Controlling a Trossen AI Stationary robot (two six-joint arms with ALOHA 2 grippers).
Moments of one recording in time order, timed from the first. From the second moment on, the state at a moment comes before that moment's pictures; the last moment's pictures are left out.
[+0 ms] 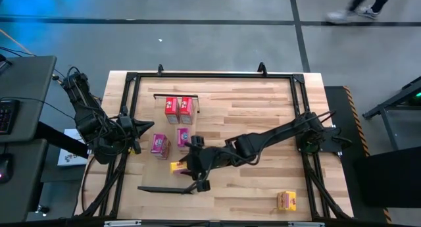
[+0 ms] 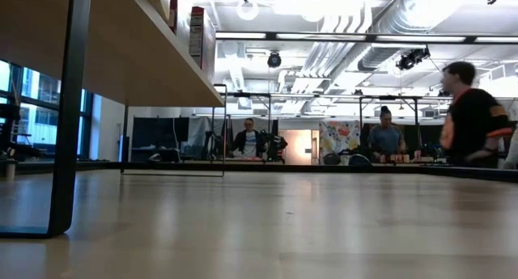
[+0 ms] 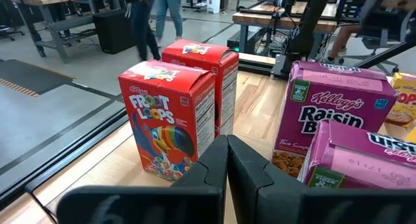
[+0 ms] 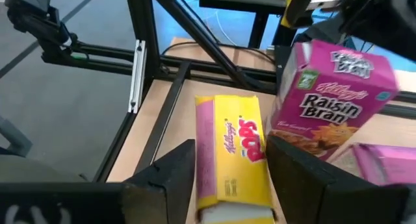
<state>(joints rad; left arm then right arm) -0.96 0.74 0.76 -0.97 -1.29 -0.94 0.37 2.03 2.00 -0.46 0.20 0.04</state>
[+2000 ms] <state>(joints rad) -0.96 0.74 0.76 -0.97 -1.29 -0.94 0.34 1.84 1.12 0.58 0.43 0.34</state>
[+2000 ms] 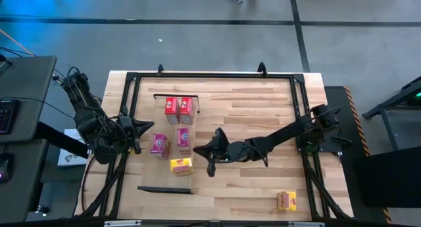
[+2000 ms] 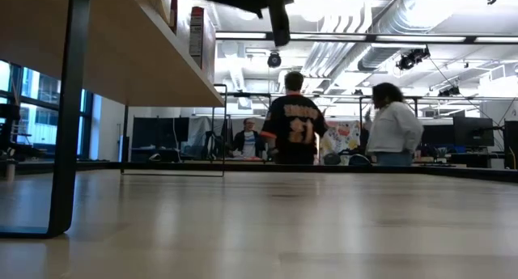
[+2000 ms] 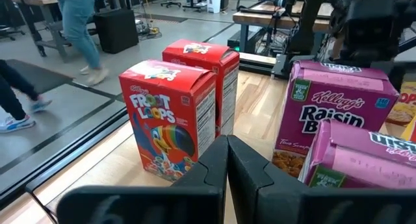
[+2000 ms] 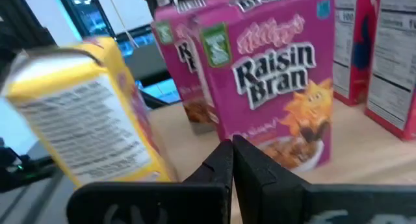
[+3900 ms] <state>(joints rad) -0.96 0.74 0.76 -0.97 -1.29 -0.94 0.42 1.94 1.30 0.49 0.51 0.50</state>
